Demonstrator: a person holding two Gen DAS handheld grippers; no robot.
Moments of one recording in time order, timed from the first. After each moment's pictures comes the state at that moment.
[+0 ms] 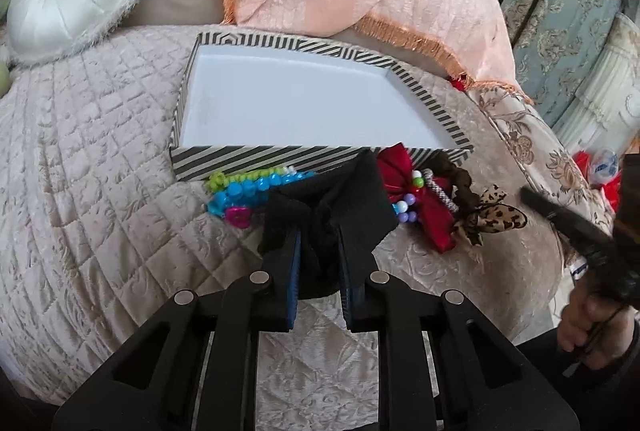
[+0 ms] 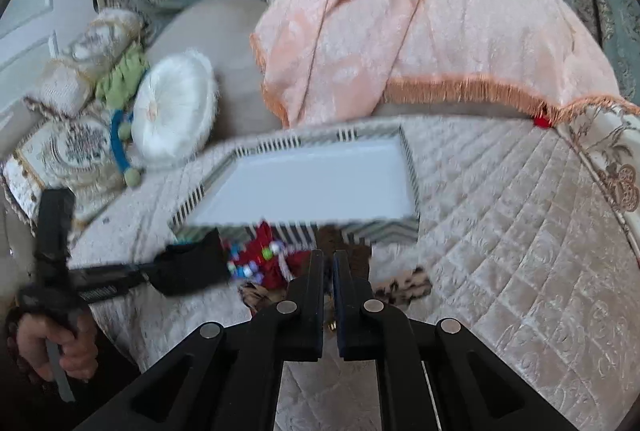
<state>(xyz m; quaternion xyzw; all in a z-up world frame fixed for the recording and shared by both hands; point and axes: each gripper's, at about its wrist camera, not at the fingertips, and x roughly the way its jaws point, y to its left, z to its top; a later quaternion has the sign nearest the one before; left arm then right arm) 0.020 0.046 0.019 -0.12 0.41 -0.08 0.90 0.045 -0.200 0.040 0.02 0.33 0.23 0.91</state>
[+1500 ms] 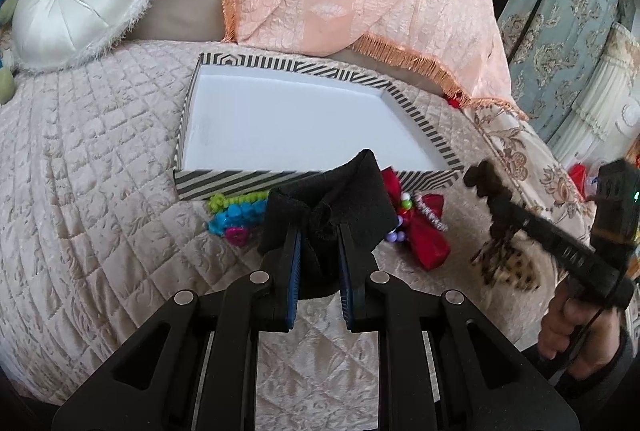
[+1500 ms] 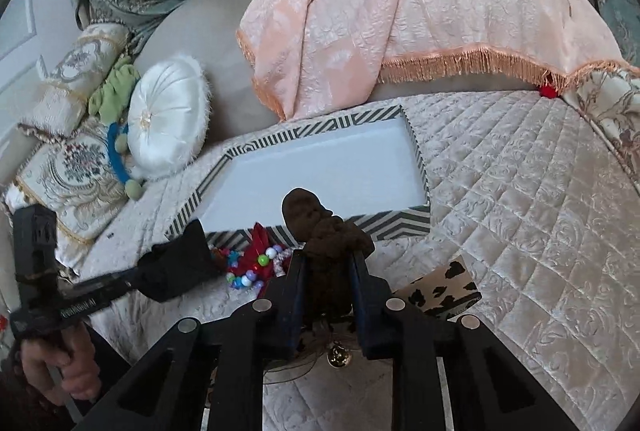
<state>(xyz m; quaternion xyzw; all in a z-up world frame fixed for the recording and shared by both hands) 0.017 0.046 0.035 -0.14 0.38 -0.08 0.91 0.064 -0.198 0.033 0.07 0.34 0.23 0.91</state>
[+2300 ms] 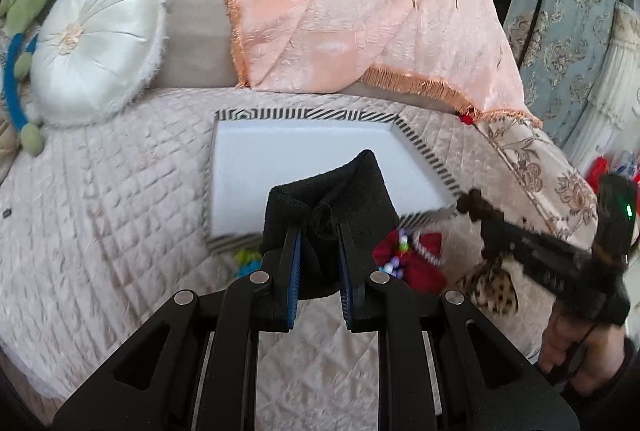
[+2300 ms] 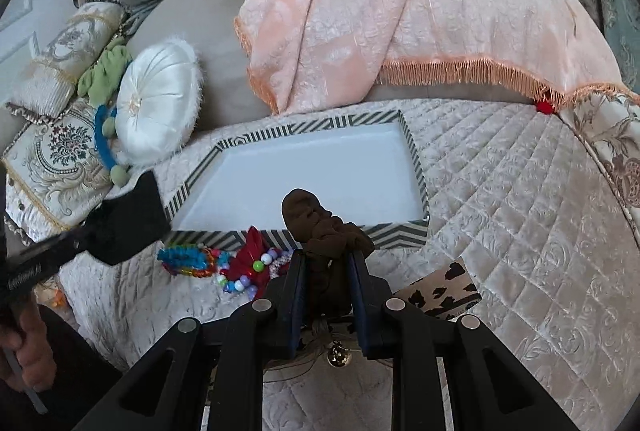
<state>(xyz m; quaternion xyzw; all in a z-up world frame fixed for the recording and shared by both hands) 0.025 0.038 0.087 -0.09 0.36 -0.04 0.93 0.068 -0.185 0.048 0.03 0.35 0.22 0.91</state>
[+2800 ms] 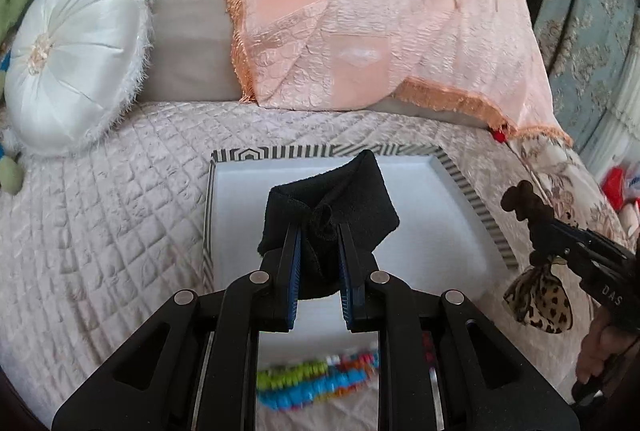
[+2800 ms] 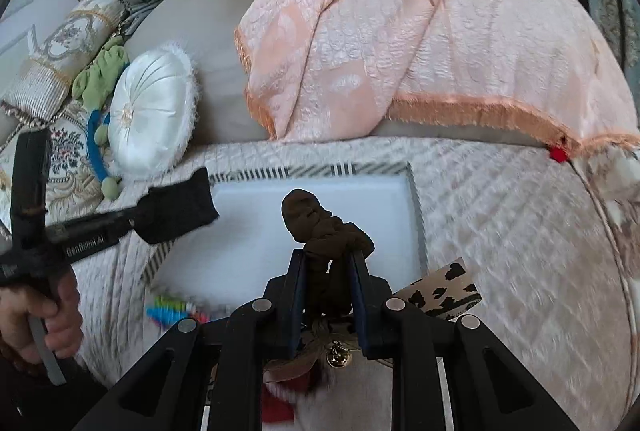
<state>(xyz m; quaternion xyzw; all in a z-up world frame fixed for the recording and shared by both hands) 0.143 0.071 0.078 -0.09 0.37 -0.02 0.92 0.142 -0.165 0.087 0.01 0.35 0.22 0.91</state>
